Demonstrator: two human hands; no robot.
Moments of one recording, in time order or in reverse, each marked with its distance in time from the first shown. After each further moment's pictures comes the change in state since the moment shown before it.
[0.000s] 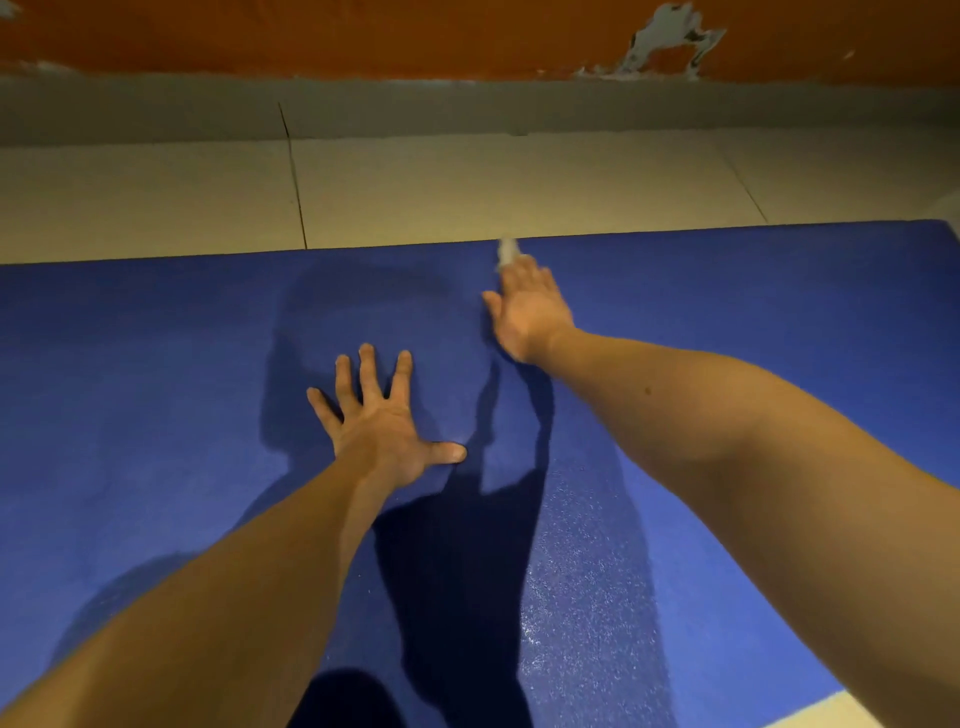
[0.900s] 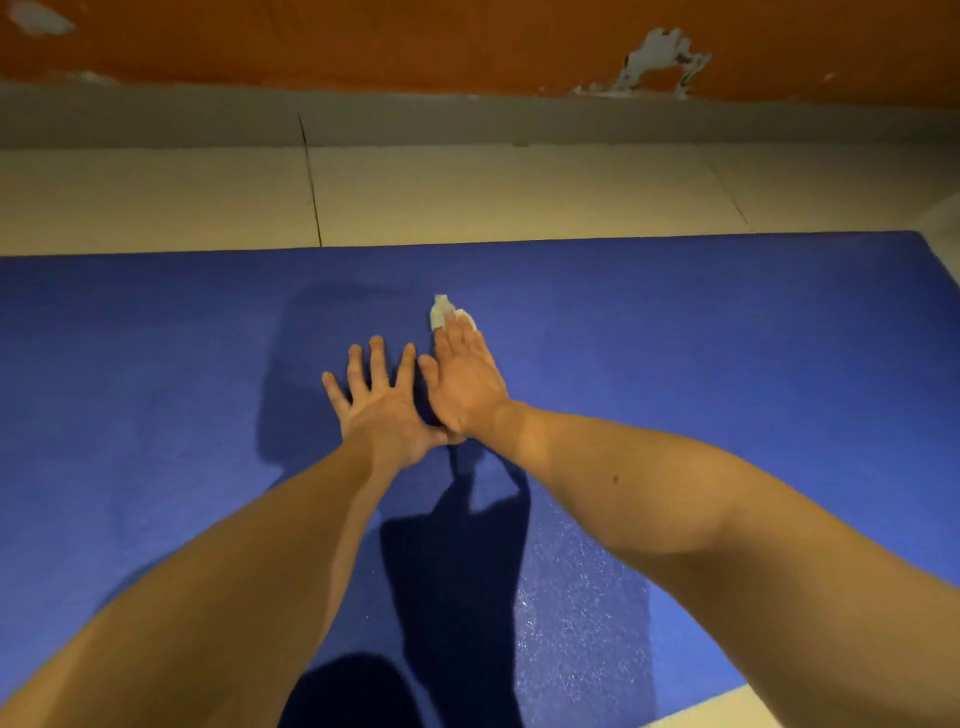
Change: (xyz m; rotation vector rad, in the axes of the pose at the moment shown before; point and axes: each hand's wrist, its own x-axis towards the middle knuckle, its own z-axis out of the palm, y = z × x) left_hand -0.006 -0.005 0.007 0.018 0.087 0.032; right_hand -0.094 -0.089 0.034 0.082 -0.050 -0.110
